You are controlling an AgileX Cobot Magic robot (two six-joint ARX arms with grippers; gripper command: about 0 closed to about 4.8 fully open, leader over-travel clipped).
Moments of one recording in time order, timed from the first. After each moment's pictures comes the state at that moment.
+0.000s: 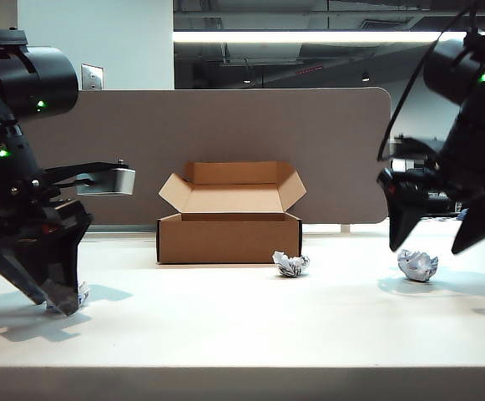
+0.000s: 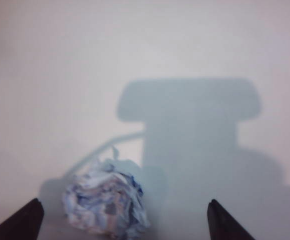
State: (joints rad) left arm -0.38 1.51 0.81 -0.46 0.11 0.28; right arm 0.17 1.66 1.01 -0.33 -0.04 0.03
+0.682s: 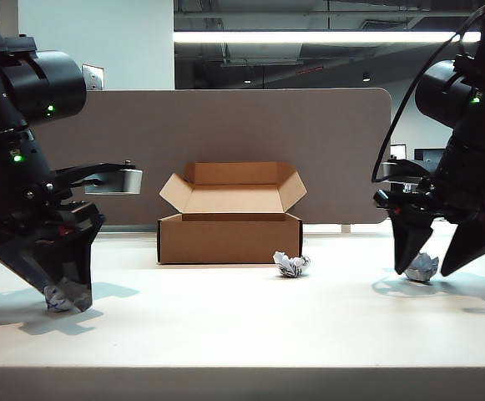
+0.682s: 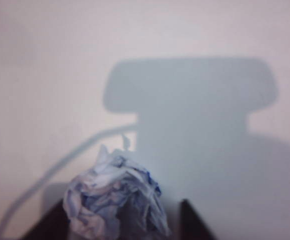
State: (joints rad) left arm -0.38 1.56 0.82 -0.42 0.11 0.26; right arm 0.18 1.71 1.01 -0.33 -0.06 0.03
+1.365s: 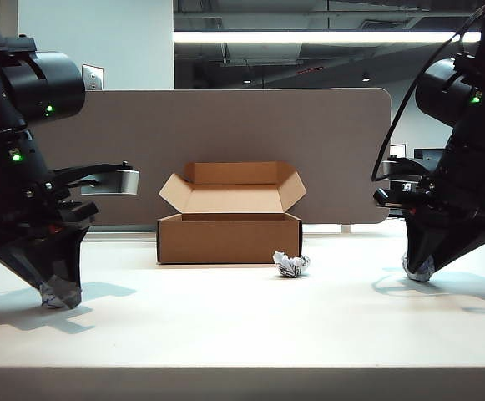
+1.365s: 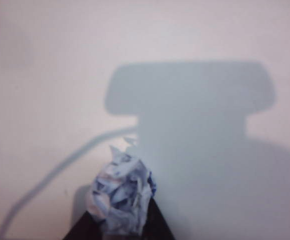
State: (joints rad) left arm -0.38 1.56 0.83 -0.45 0.11 0.24; right arm 0.18 1.71 1.01 -0.32 -0.06 0.03
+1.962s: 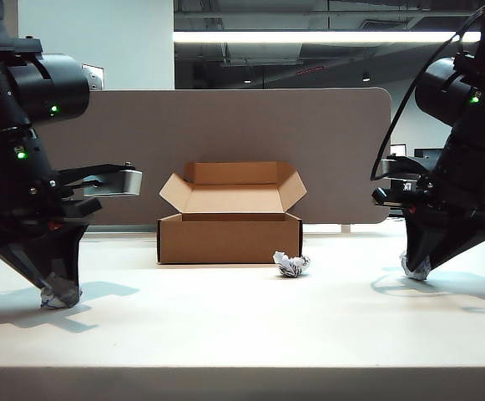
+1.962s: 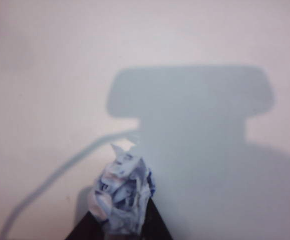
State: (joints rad) left arm -0.38 1.57 0.87 -0.50 0.12 0.23; right arm 0.18 1.71 1.01 -0.30 -0.06 0.03
